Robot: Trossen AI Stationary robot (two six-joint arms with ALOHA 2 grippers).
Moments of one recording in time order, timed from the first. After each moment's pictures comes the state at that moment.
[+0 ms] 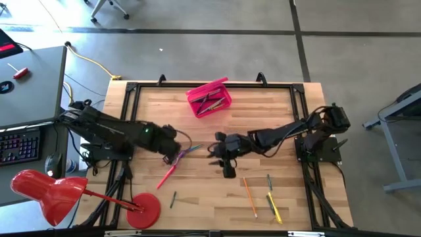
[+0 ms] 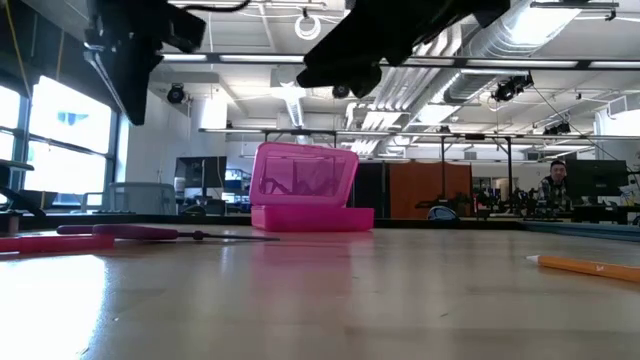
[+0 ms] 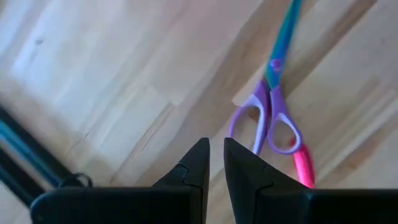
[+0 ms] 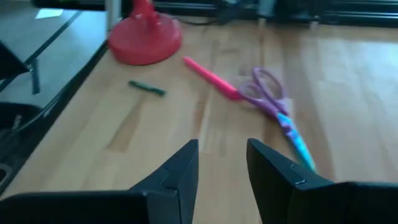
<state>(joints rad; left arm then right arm) -0.26 1.39 1.14 -1.27 -0.32 -0.92 0.18 1.66 1.07 0.07 -0.06 0.04</state>
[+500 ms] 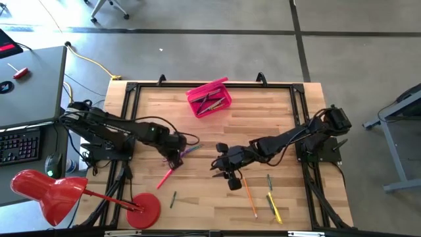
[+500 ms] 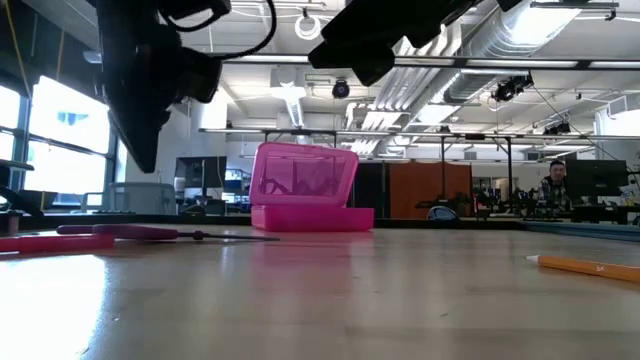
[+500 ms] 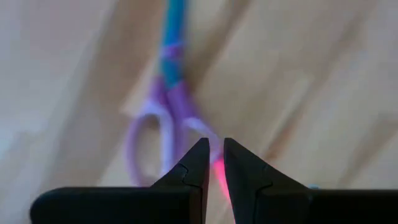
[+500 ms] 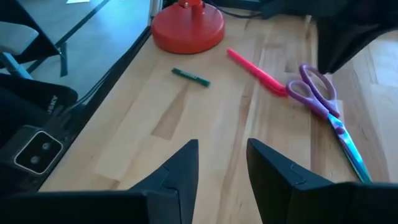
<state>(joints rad) -0.16 1.39 0.90 -0.78 0.04 -0.72 0.28 1.66 1.07 0.05 -0.06 0.04</state>
